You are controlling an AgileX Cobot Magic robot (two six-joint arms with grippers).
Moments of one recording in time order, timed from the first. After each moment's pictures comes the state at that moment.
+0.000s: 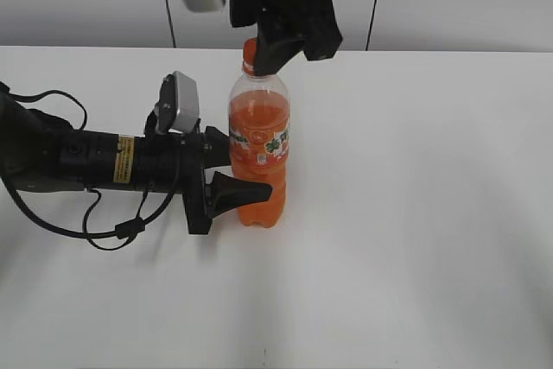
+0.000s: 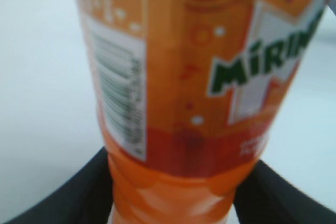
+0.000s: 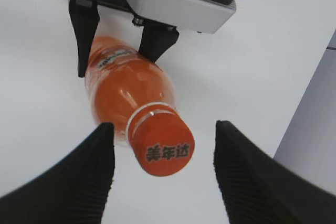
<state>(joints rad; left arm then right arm) -0.27 2.17 -0.96 1.34 -1.05 -0.50 0.75 1.93 -1.91 0.05 1.23 -1.33</state>
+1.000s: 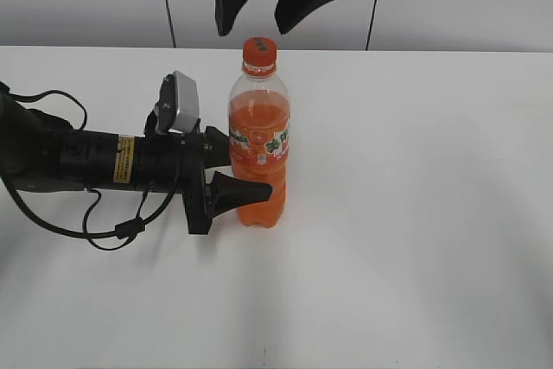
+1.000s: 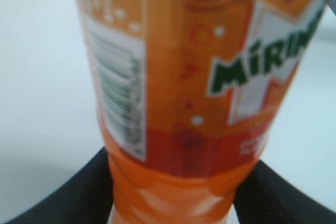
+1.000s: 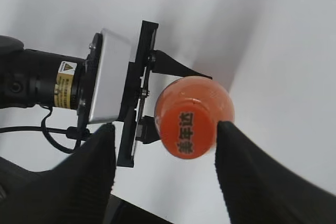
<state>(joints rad) -0.27 2.17 -0.96 1.34 -1.05 -0.50 0.75 1.90 -1.93 0.05 1.23 0.34</state>
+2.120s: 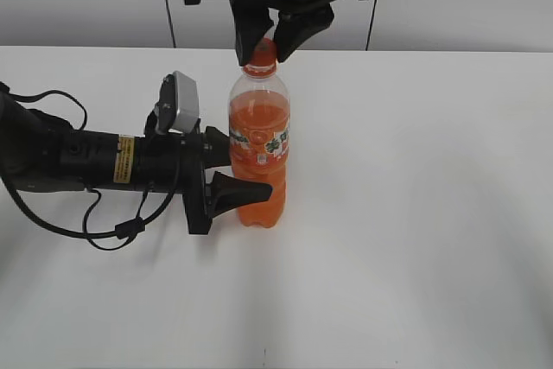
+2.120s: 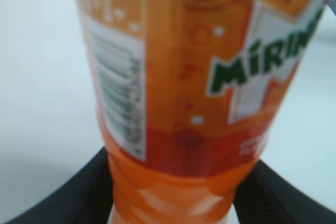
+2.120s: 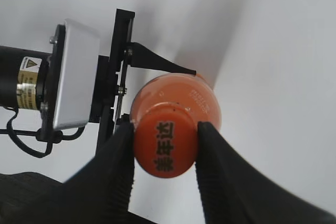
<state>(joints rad) -0.27 2.17 -0.96 1.34 -1.05 -0.50 0.75 1.94 -1.90 0.01 1.23 0.36</state>
